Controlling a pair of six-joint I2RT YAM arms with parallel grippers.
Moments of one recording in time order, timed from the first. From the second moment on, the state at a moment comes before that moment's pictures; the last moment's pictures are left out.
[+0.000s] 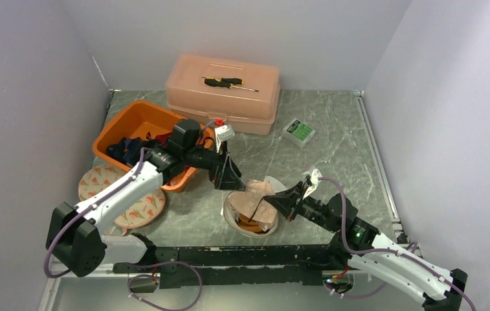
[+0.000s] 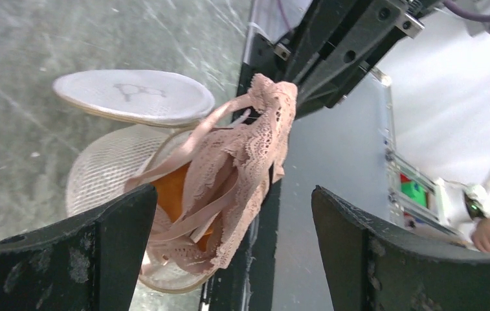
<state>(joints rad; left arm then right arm) -0.59 1.25 1.00 -0.25 0.93 -0.23 0.94 0.35 0.29 0.06 -0.06 0.39</state>
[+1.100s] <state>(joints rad) -0.73 1.49 1.04 -0.25 1.03 -0.21 0.94 0.38 0.31 0.02 -0.08 0.38</state>
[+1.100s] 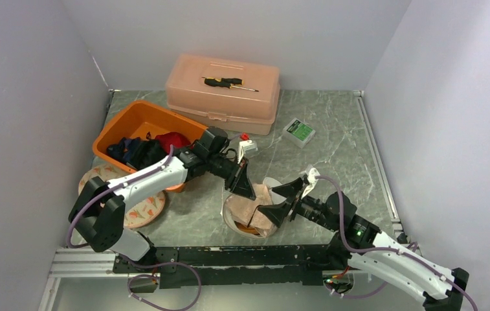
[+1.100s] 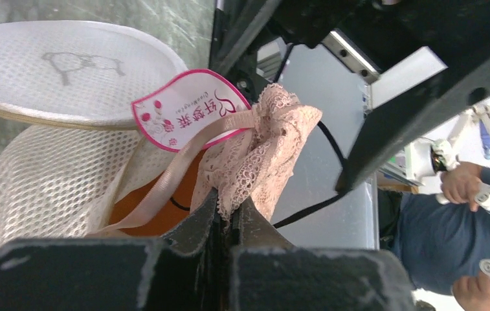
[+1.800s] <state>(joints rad) -0.73 1.25 1.14 -0.39 0.55 -0.14 0.94 0.22 0.34 -0.11 -0.02 0.44</state>
